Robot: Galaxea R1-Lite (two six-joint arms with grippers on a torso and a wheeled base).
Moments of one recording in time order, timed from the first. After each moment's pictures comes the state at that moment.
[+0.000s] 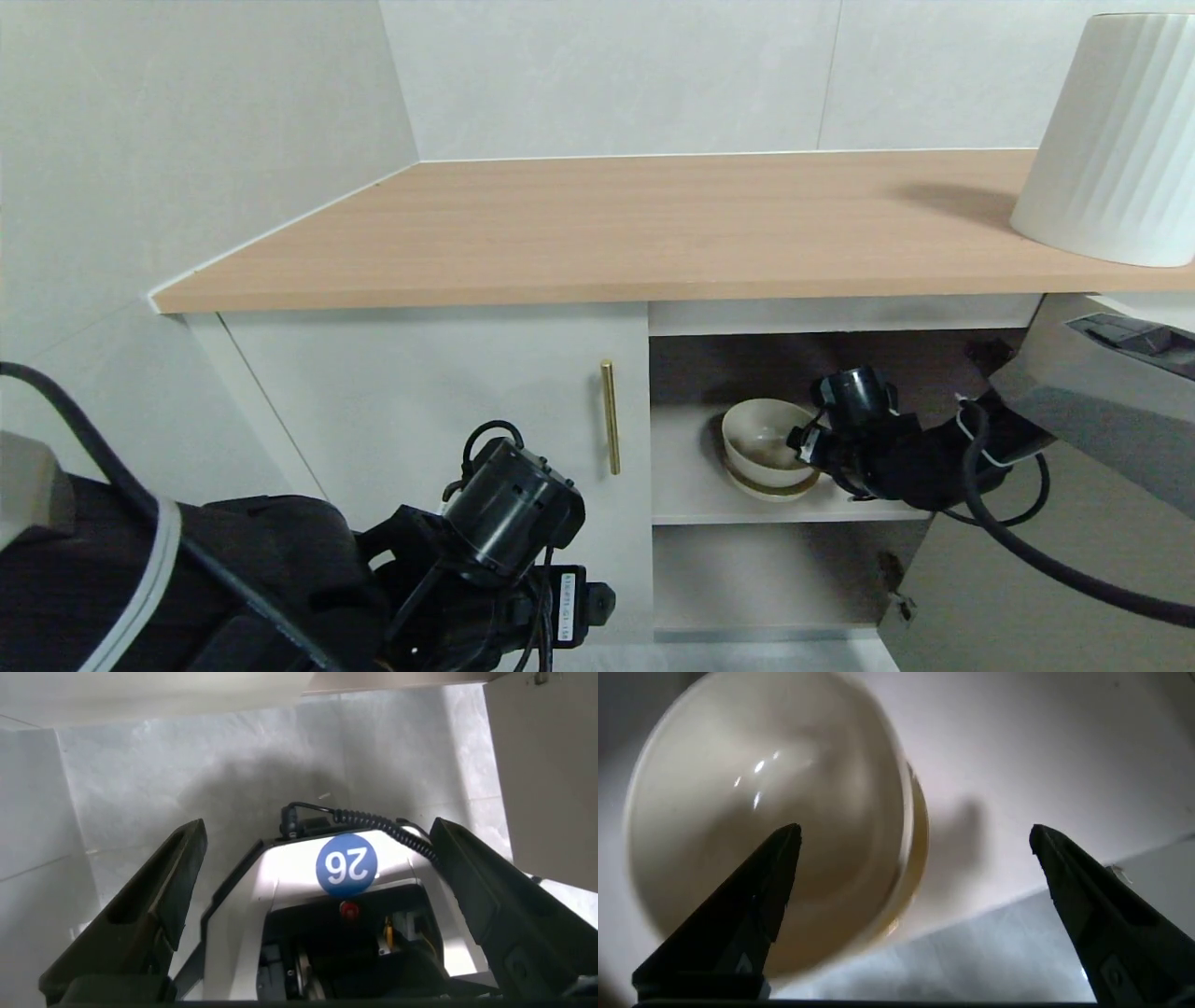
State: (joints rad) left arm -0.78 1.81 -0.80 0.00 0.21 -0.67; right arm 0.36 2.27 -1.14 -0.41 -0.39 0.68
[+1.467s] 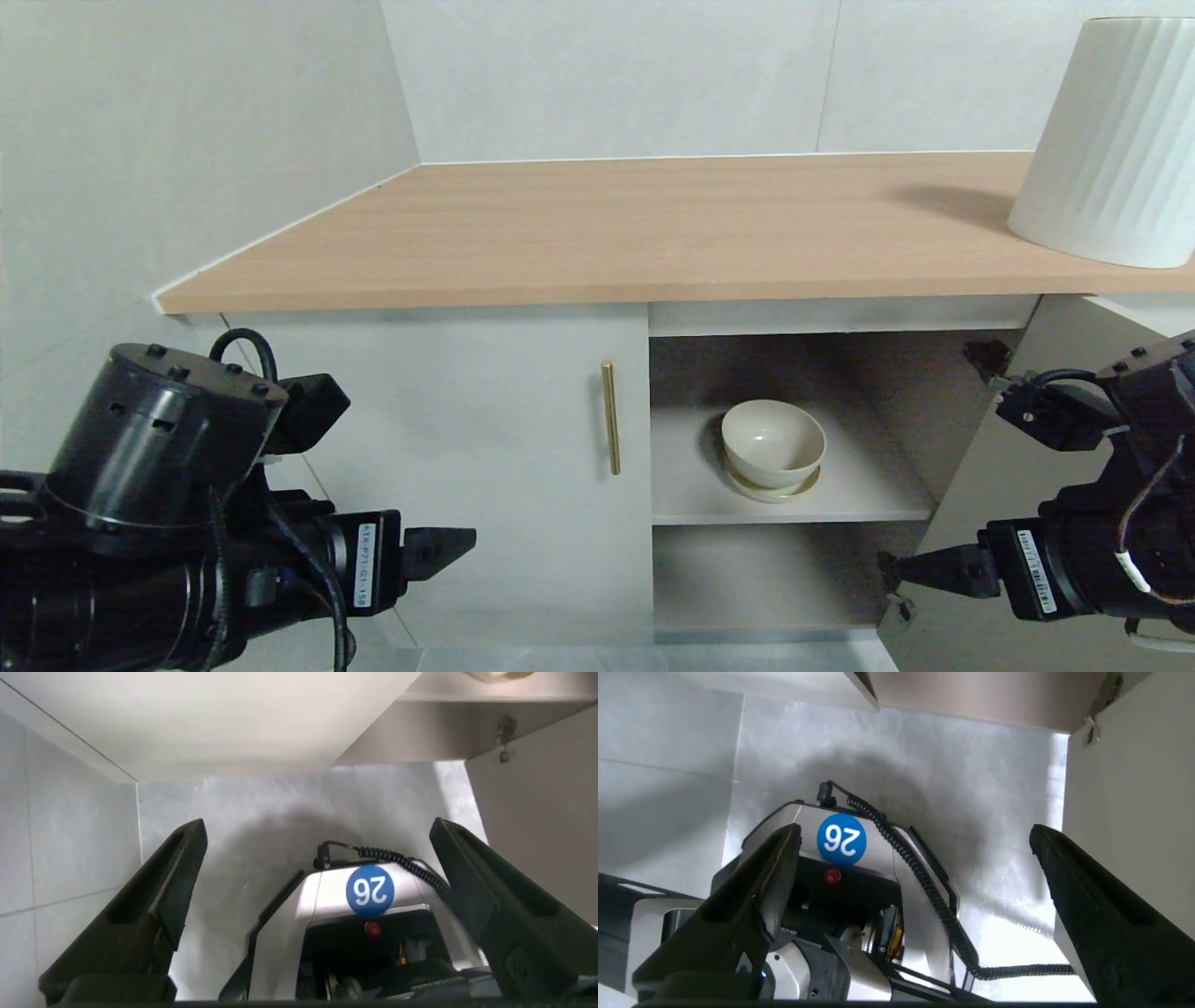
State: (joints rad) left arm -0.60 1.36 -0.78 0.21 0.21 -0.51; right arm 0.54 1.35 -0.82 0.32 -0.05 0.37
